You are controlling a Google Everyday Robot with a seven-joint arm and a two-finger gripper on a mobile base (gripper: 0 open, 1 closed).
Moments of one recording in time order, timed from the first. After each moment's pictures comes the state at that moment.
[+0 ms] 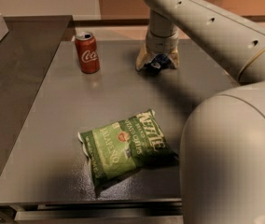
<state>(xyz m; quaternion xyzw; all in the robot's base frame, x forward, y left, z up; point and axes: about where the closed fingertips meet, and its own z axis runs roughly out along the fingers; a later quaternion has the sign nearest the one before) 0.708 -0.104 0.827 -0.03 0.99 -0.01 0.11</state>
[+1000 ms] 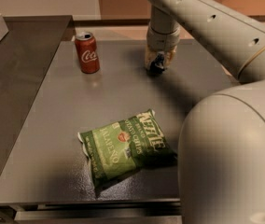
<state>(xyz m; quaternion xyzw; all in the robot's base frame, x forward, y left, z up) 0.708 -0.103 0.840 -0.03 0.99 -0.01 0.11</state>
